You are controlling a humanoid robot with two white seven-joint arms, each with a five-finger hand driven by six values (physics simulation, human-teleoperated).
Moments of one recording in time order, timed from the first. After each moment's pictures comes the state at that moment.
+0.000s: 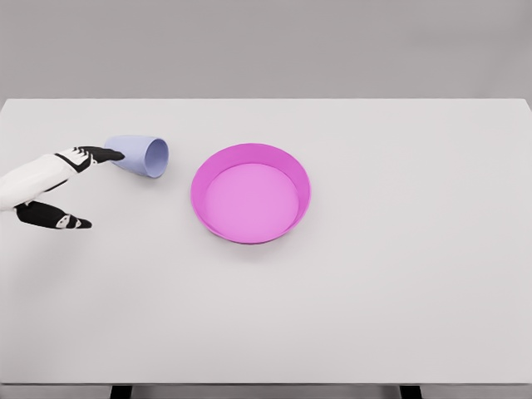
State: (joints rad) left arm -0.16 0.91 -0.21 -1.52 -0.04 -0.61 -0.41; right arm 0.01 0.00 -0.07 -0.01 0.08 -0.06 0.07
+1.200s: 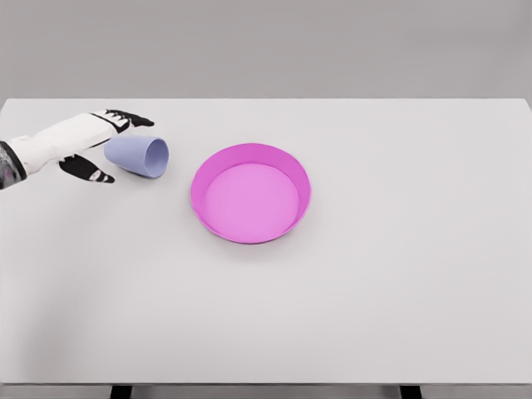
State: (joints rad) left arm -0.54 0.65 -0.30 -1.22 -0.40 -0.61 -0.51; right arm 0.01 0.00 -0.07 -0.01 0.07 -0.06 0.06
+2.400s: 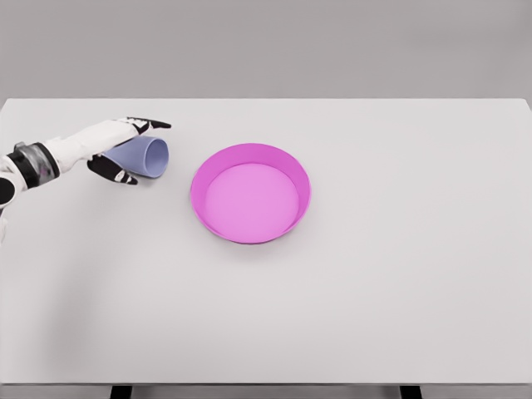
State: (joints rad) left arm -0.62 0.51 -0.31 -0.98 -0.45 -0.61 -0.53; right arm 0.01 0.00 -0.07 -0.01 0.07 -0.06 0.06
